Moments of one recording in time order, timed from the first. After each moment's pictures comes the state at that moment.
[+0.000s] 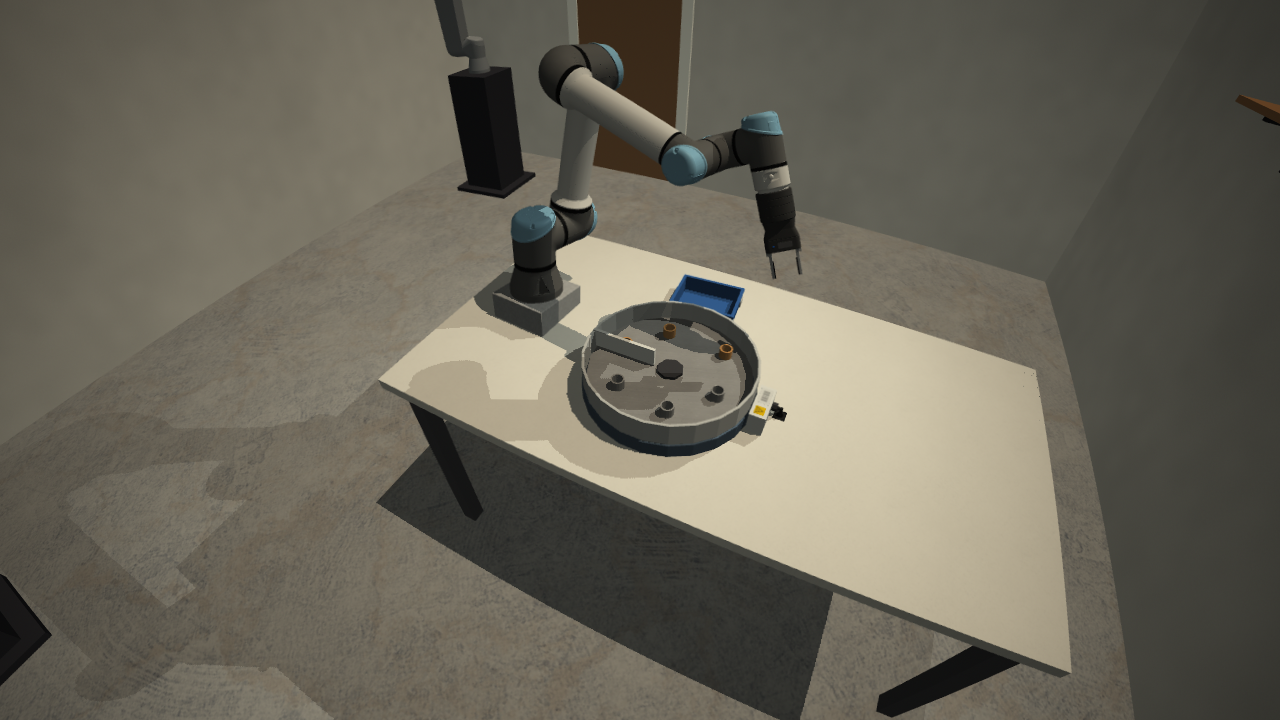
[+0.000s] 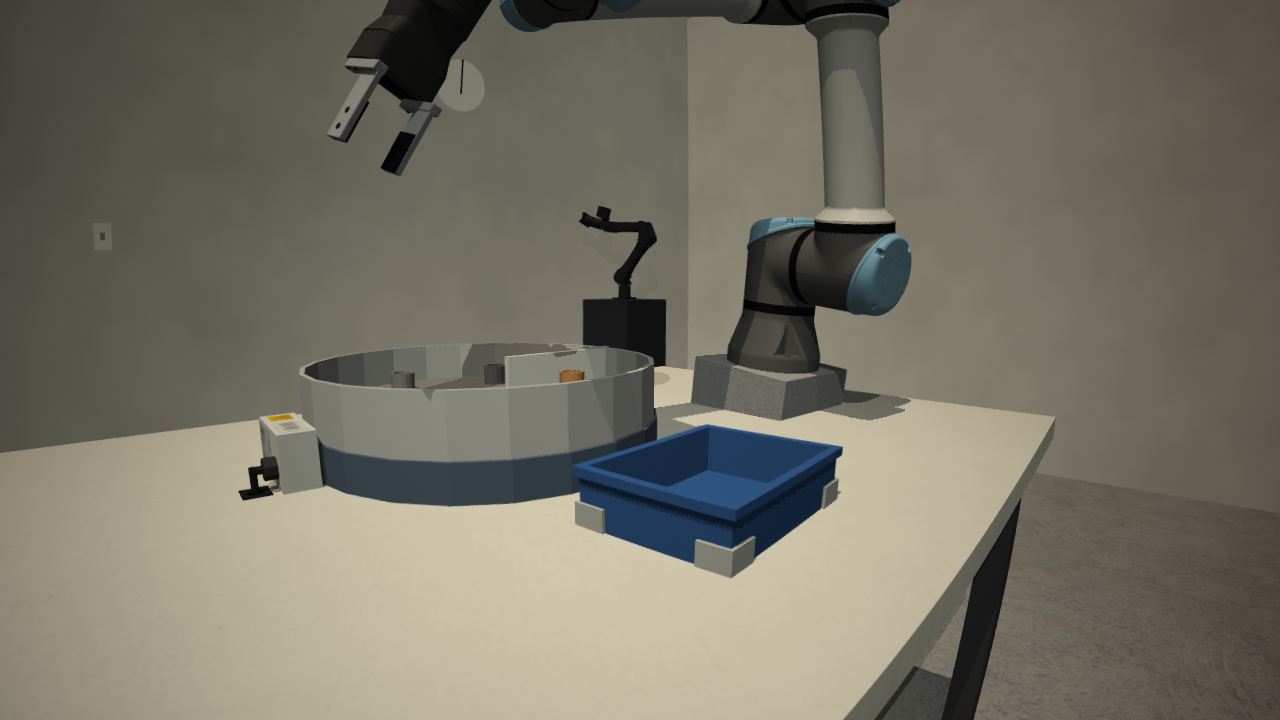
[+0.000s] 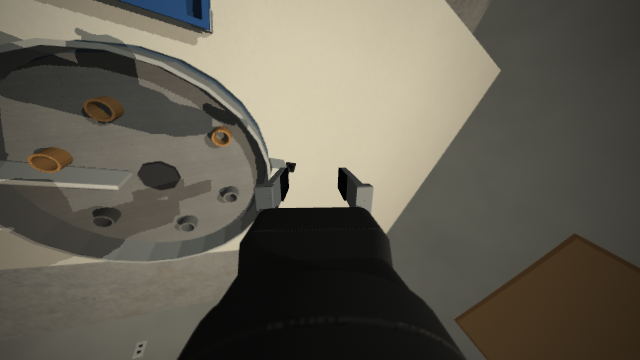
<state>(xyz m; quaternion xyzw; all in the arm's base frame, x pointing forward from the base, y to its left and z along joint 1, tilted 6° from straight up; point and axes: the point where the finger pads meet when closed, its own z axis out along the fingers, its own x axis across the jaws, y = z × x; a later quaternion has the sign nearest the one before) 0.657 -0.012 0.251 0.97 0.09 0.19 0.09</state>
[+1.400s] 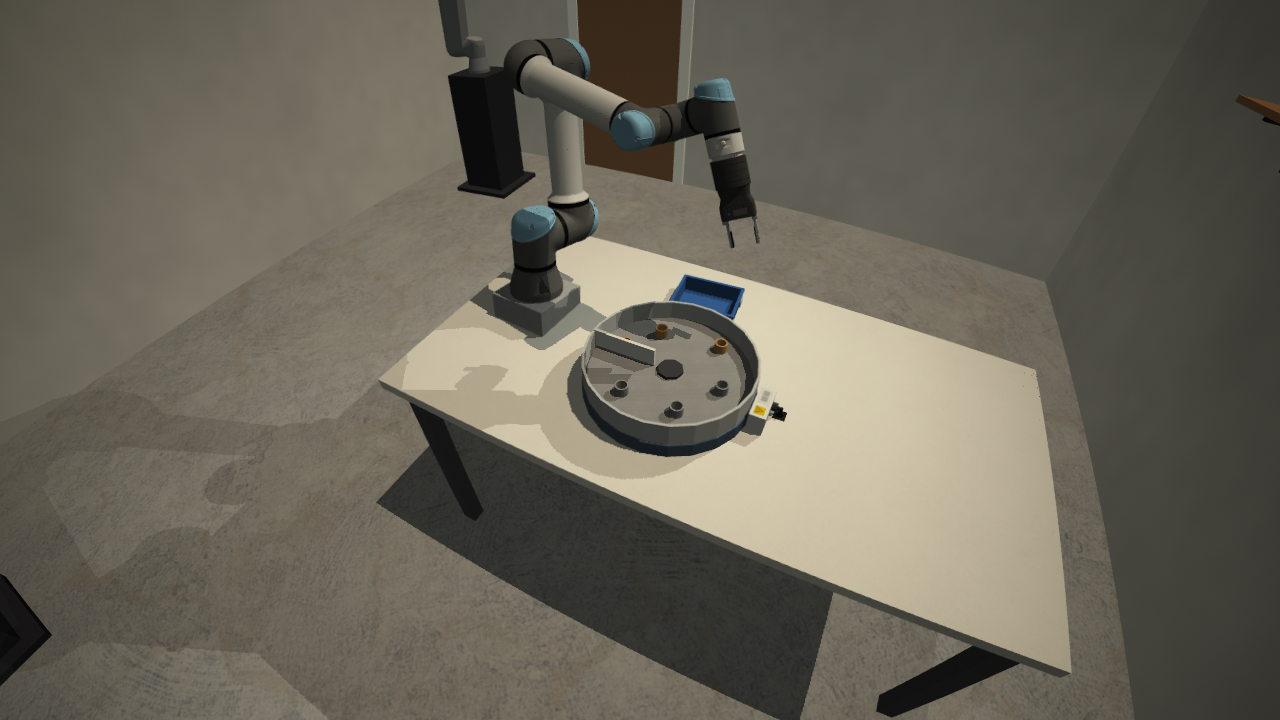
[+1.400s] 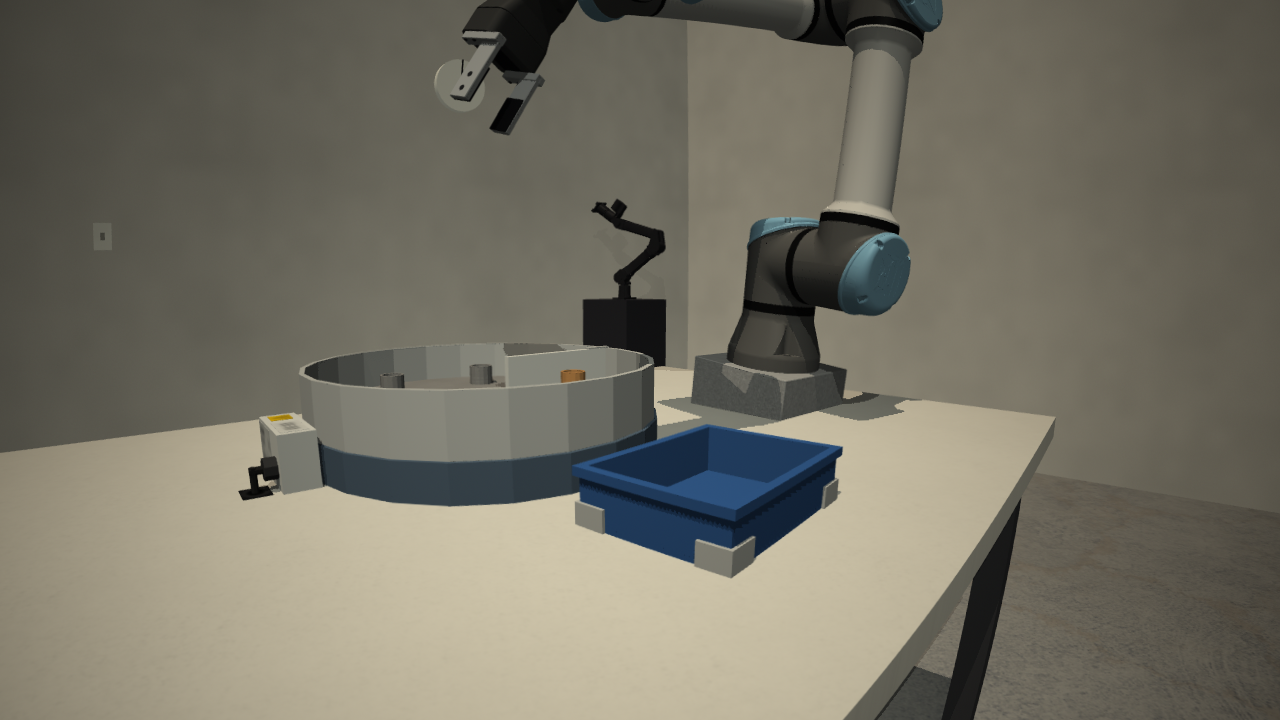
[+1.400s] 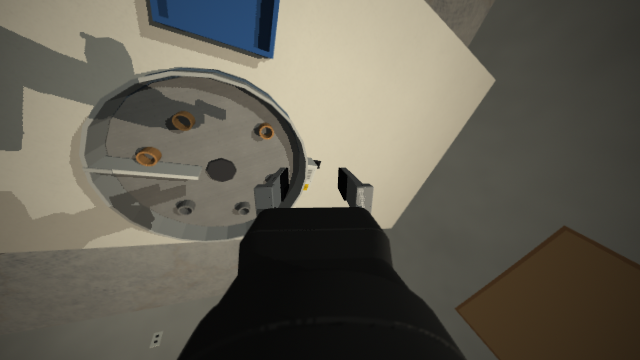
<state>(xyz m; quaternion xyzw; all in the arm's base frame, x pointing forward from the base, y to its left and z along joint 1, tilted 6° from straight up) 0.551 -0.011 0.297 0.97 0.09 0.19 0.09</state>
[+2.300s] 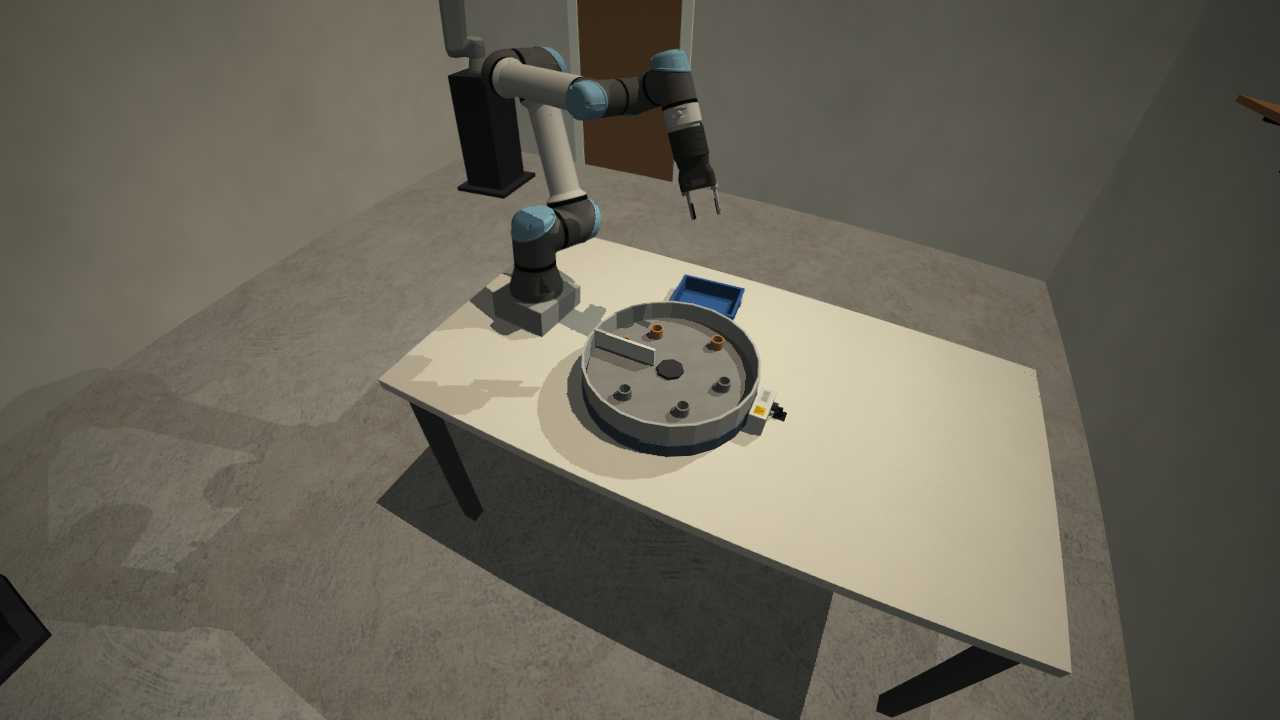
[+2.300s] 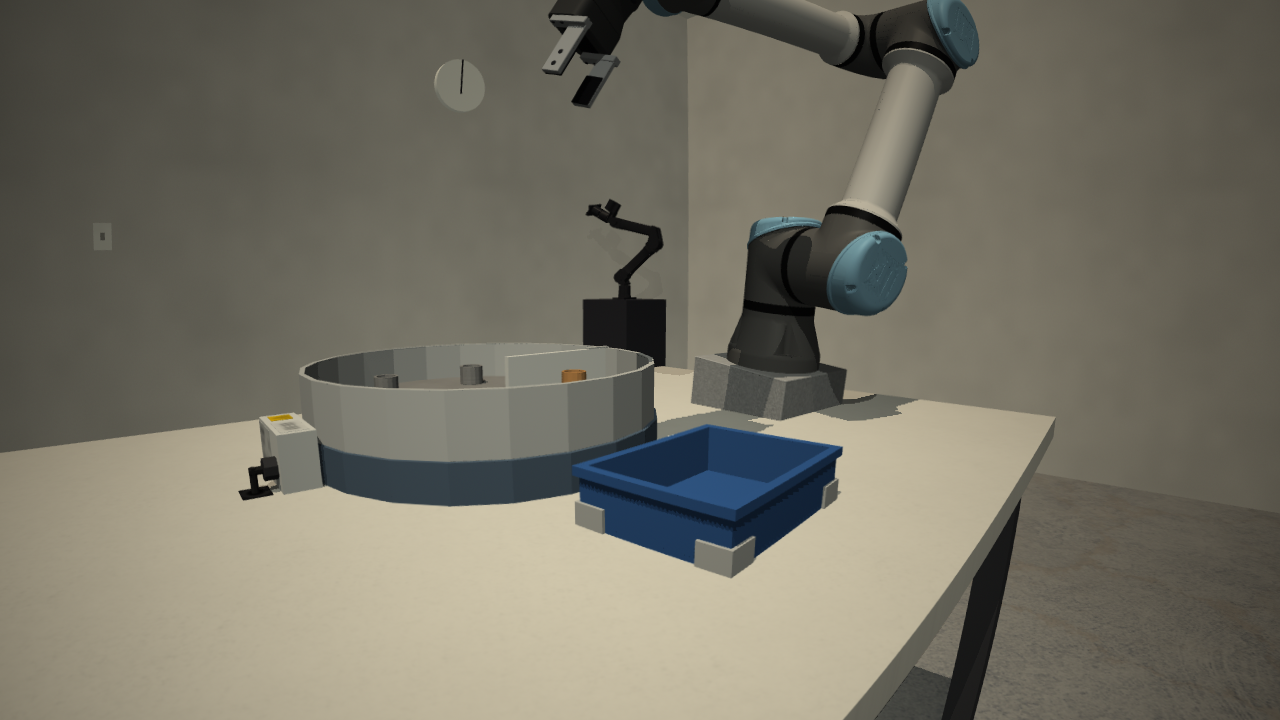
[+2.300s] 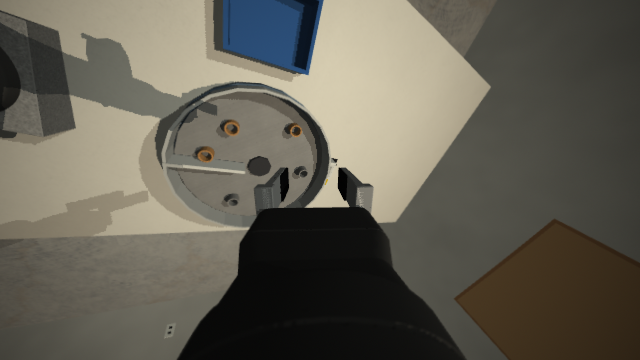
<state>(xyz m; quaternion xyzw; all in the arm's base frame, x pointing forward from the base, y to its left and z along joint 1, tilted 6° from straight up) 0.454 -0.009 0.341 0.97 0.09 0.20 0.09</state>
